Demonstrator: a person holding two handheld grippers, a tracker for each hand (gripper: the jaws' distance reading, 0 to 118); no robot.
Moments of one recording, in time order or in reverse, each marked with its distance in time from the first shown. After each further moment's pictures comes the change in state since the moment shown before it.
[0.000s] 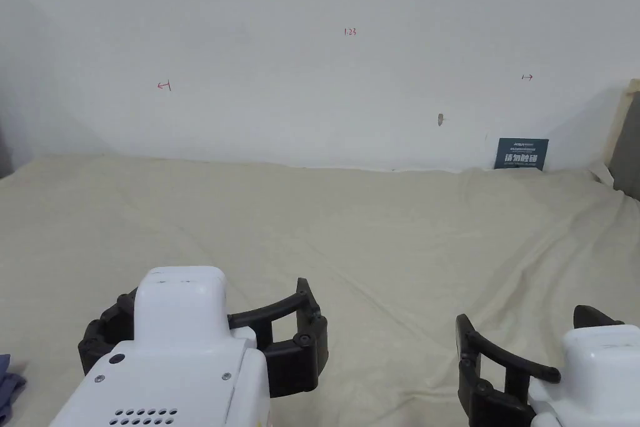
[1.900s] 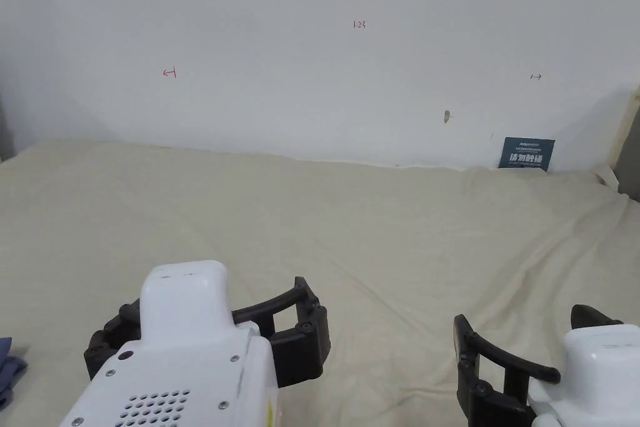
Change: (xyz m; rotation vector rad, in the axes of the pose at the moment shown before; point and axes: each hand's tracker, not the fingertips) left arm 0.000 -0.005 -0.007 -0.095 0.077 0.100; right arm -0.008 0.001 -0.003 -0.013 0.027 0.029
